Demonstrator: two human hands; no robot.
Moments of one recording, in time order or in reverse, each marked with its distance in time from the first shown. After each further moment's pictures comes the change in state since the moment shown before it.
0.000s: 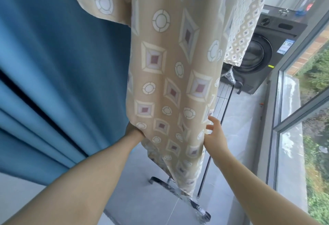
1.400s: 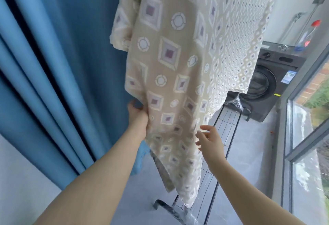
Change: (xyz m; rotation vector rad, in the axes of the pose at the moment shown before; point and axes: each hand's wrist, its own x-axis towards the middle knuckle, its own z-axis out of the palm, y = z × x) left_hand -0.088 0.073 -0.048 -0.793 0.318 0.250; right_hand -0.051 -0.039 -0.004 0.163 -0.045 -0.235
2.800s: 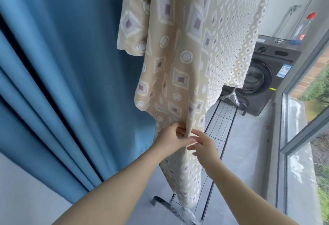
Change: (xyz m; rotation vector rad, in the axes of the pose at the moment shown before) left_hand -0.042 -0.059 0.033 0.664 -0.683 0.196; right_hand 0.003 0.015 -0.004 -0.077 -0.135 0.074
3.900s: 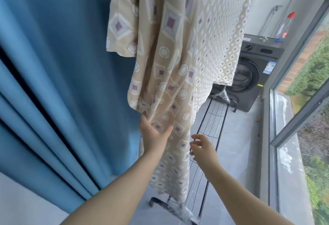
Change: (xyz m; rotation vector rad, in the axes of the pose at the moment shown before) left_hand 0.009 -0.022 0.009 -0.253 0.539 -0.071; right_hand -0.014 0.011 -0.010 0.003 0.123 0.105
